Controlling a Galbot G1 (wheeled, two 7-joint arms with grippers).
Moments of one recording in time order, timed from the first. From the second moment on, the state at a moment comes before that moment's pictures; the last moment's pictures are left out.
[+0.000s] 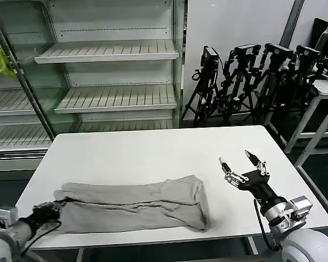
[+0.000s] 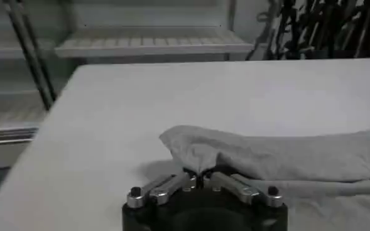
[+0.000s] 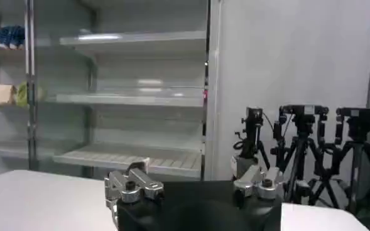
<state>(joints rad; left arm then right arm) 1.70 -0.72 -0.95 -2.05 -0.91 0.55 0.01 -1.41 0.86 0.59 2.32 0.67 -0.26 0.12</state>
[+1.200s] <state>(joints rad) 1.65 -0.63 -0.97 -2.24 -0.99 0.57 0.00 -1.39 0.79 0.64 2.28 0.69 -0.23 0.14</state>
